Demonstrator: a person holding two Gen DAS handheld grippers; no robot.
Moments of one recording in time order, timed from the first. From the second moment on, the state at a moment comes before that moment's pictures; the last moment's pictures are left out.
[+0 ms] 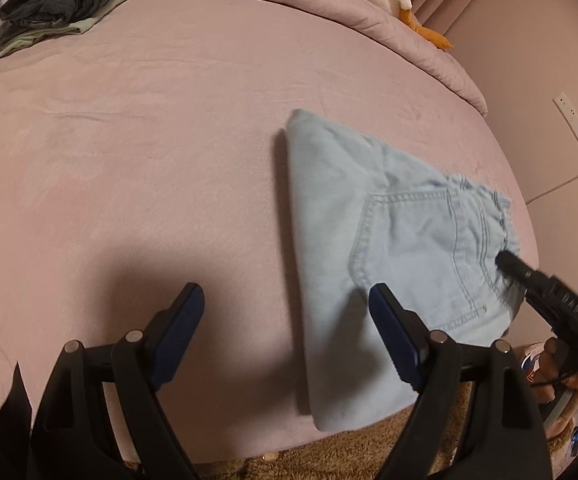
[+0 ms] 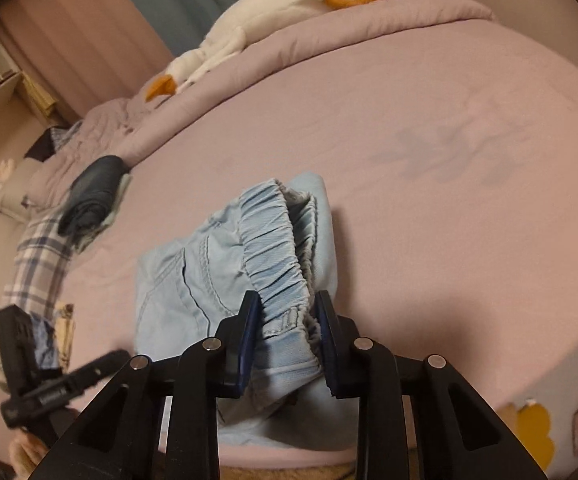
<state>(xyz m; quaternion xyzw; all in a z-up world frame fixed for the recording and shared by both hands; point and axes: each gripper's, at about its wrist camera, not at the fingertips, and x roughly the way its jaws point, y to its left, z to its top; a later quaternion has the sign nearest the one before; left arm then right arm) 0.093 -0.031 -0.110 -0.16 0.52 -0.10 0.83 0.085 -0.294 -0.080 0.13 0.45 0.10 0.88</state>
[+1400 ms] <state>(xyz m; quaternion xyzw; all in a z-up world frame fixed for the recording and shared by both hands) 0.124 -0.084 -0.140 -0.19 0.54 -0.21 0.80 0.112 -0.335 -0.152 0.25 0.52 0.17 0.80</state>
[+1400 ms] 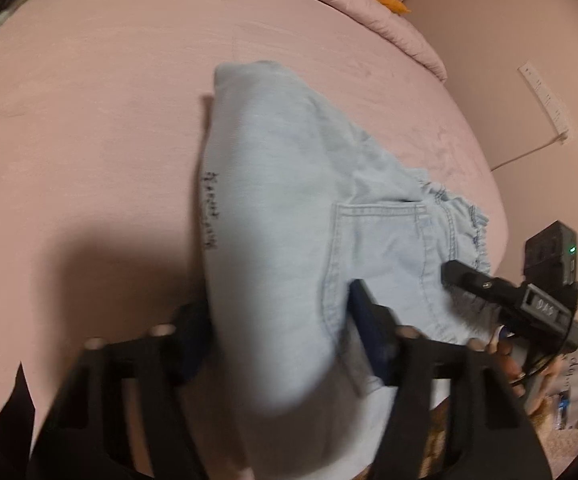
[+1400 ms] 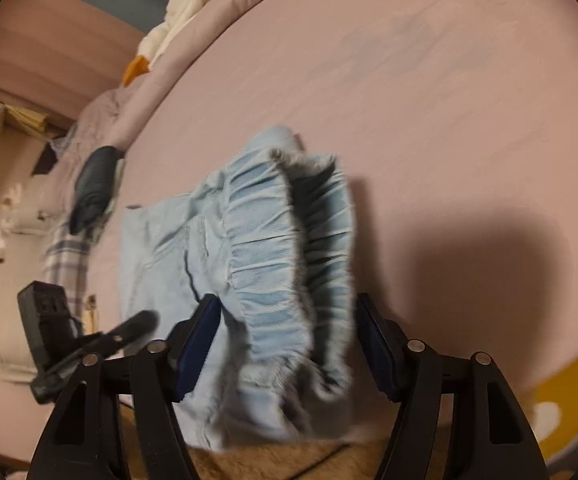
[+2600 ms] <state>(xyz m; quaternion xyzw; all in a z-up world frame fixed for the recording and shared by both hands) 0.097 0.028 -0.052 -0.12 0.42 -0.04 0.90 0.145 -0.139 -0.058 -0.01 0.43 0.22 0.87</state>
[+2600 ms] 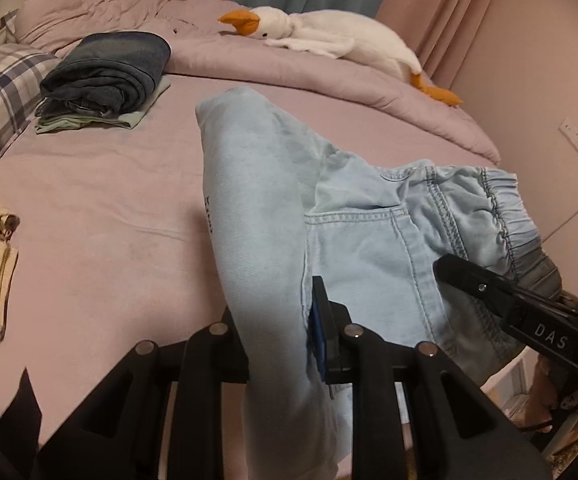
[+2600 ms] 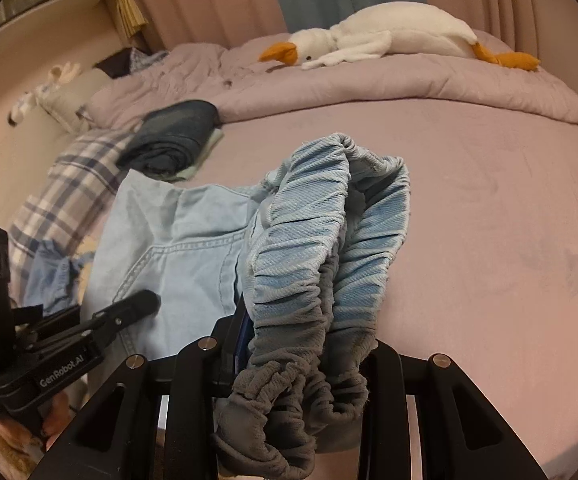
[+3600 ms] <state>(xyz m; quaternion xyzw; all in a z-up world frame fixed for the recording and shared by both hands) 0.109 0.051 -0.095 -0.13 0.48 0.02 0.87 0.164 -0.154 -0.100 -0.05 0.48 0.11 0.87</state>
